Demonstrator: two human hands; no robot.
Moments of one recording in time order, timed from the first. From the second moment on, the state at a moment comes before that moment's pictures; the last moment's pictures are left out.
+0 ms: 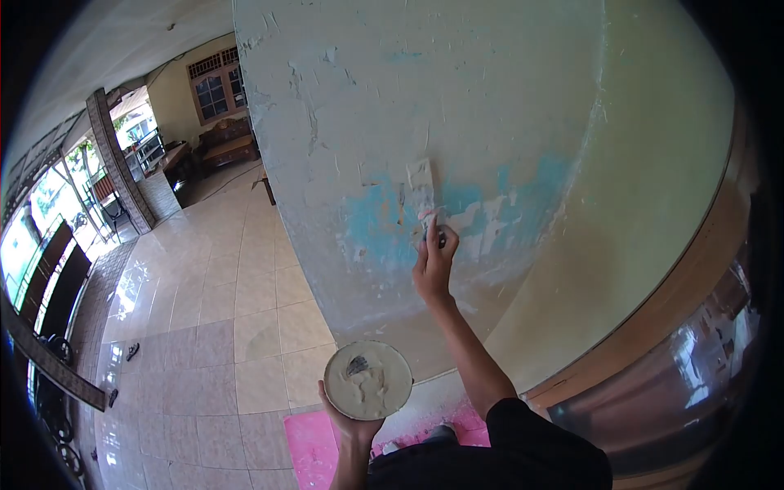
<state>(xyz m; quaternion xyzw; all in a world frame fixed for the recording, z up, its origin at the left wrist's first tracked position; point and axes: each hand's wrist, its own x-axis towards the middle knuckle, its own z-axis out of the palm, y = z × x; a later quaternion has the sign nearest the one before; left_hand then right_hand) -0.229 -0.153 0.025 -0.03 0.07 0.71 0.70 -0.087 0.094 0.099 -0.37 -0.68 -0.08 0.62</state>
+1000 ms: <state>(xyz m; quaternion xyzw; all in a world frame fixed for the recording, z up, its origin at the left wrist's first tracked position) -0.225 -0.155 0.025 -0.05 0.09 0.72 0.69 -0.082 0.113 0.138 -0.34 -0.67 -0.13 0.65</state>
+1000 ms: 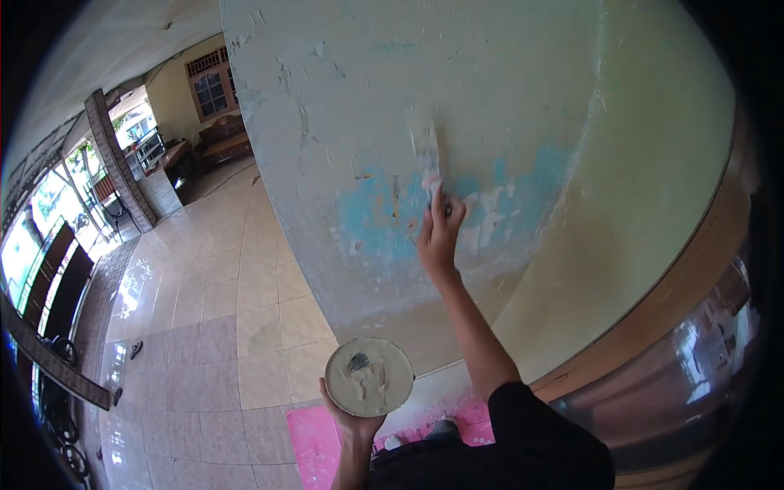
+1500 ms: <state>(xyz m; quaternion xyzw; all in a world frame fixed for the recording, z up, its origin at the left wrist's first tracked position) -0.222 -0.156 0.028 -0.04 0.09 0.72 0.69 -0.078 0.113 0.122 -0.34 -0.67 -0.12 0.65</state>
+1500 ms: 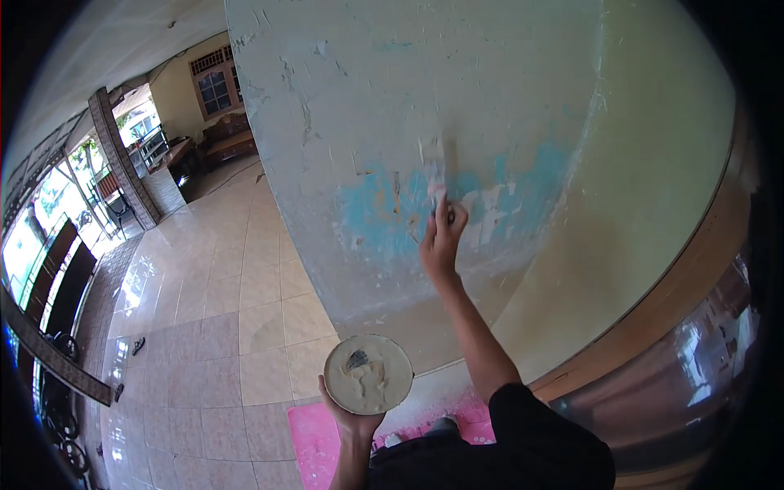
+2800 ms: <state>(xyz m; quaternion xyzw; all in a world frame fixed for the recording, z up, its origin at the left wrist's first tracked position) -0.221 -0.157 0.072 -0.02 0.07 0.67 0.74 0.010 -0.139 0.117 -0.38 -0.49 0.59 0.51</state>
